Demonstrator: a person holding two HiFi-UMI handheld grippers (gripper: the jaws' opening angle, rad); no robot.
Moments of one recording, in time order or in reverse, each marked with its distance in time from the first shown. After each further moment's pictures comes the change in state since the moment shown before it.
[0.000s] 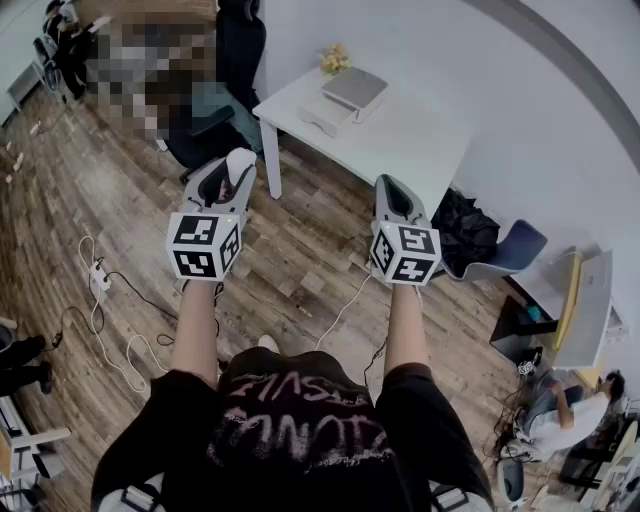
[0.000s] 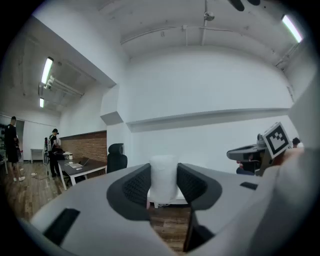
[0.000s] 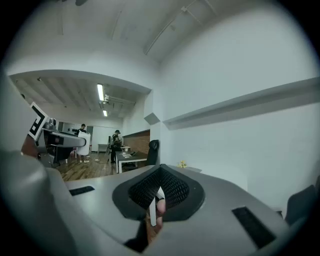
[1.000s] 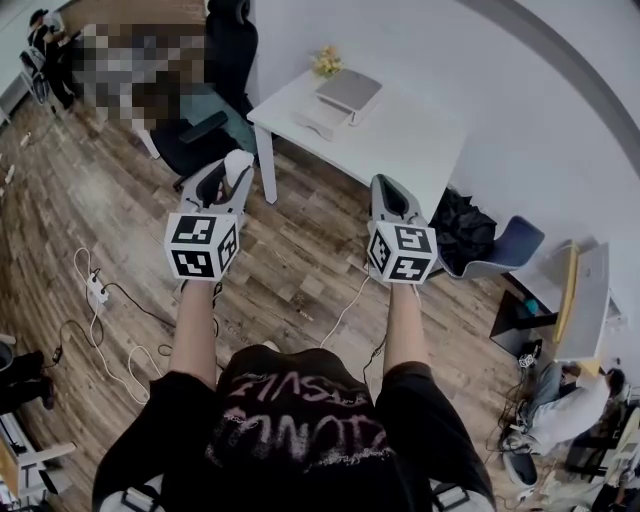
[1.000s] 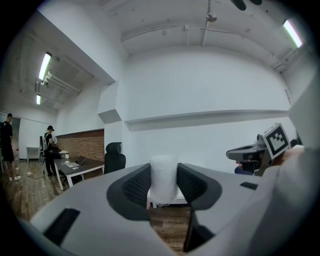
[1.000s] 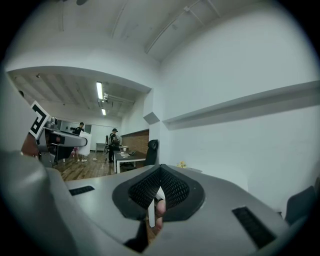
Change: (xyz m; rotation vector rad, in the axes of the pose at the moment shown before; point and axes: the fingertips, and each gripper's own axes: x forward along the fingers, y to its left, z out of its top) left arm 0.020 0.024 -0.003 -0.009 0.009 -0.035; right arm 0.024 0.010 0.002 -0.012 0.002 -0.021
